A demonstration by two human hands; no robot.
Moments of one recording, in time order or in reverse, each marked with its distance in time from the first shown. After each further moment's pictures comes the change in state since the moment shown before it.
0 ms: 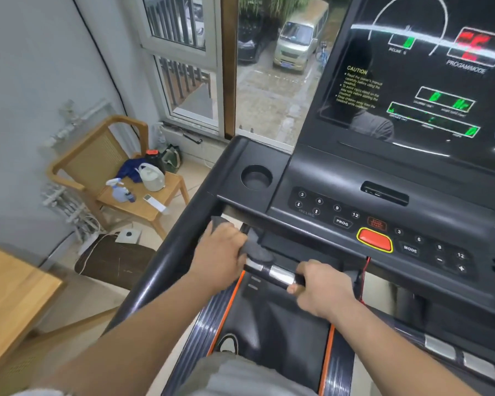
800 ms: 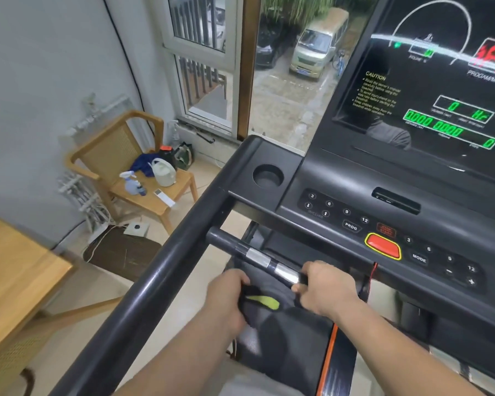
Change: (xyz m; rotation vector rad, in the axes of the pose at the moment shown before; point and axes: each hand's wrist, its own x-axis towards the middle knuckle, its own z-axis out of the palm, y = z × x) left_hand -0.052 0.085 -0.004 -1.917 0.105 -1.299; right_hand -0.002 -0.005 -0.006 -0.058 -0.032 -0.011
